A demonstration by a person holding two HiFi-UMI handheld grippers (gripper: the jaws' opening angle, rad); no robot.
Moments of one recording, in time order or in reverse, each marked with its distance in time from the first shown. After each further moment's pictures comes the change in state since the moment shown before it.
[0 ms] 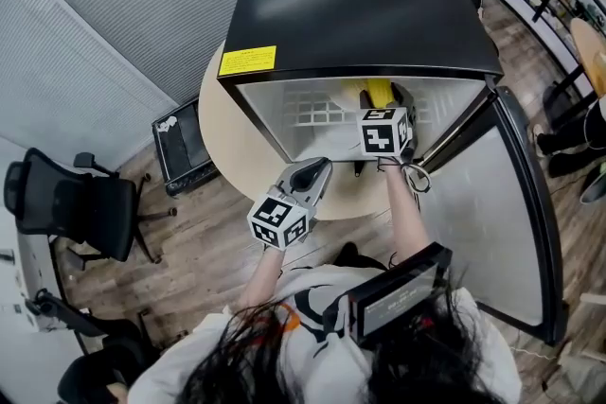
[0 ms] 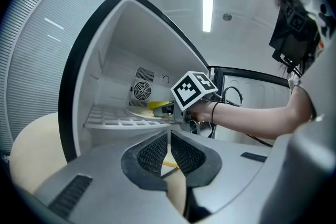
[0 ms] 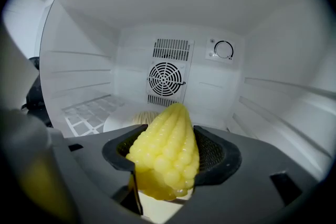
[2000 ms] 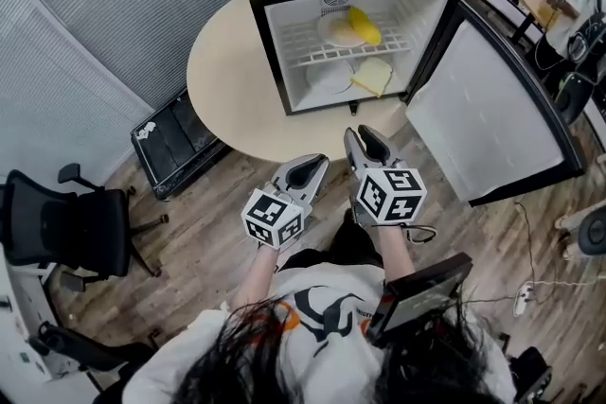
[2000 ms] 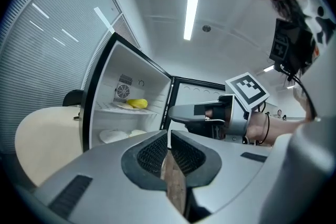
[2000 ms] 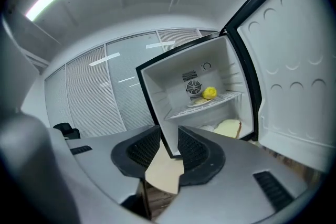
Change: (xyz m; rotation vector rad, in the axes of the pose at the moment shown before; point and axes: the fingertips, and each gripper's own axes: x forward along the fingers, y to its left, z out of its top) left arm -0.161 -0.075 -0.034 0.028 -0.016 -0.239; right arm -0.265 0.159 -0.070 0.494 -0.240 0.183
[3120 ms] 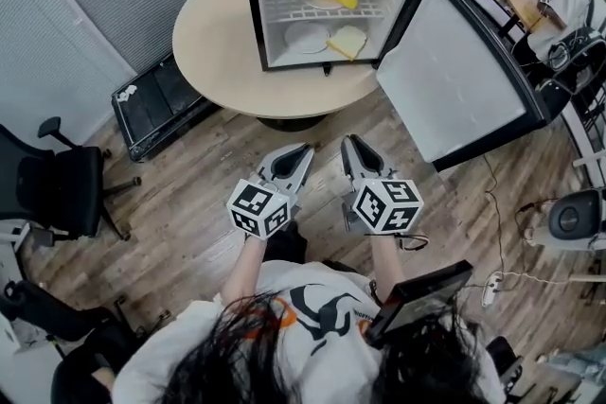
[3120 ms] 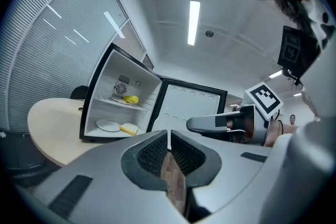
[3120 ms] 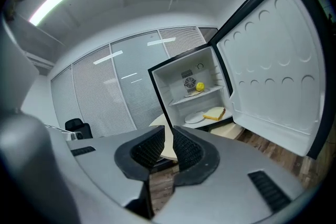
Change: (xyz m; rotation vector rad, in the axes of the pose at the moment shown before) left arm -0.044 -0.103 -0.026 -0.075 -0.046 0.062; right arm -0.146 0.004 -0.045 0.016 0.062 0.022
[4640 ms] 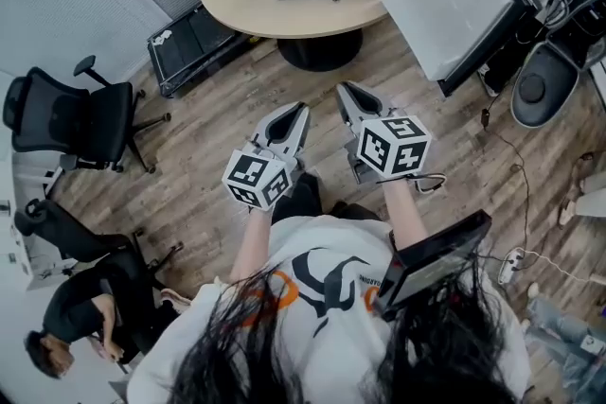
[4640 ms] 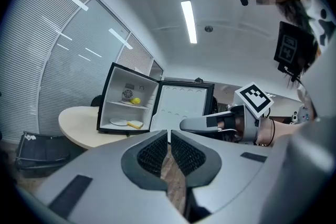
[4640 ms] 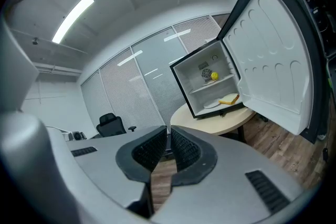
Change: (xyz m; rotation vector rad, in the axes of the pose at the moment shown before) left arm -0.070 -0.134 -0.040 0.057 -0.019 0.230; right arm -0.113 0.013 -0.047 0.003 0.090 0.280
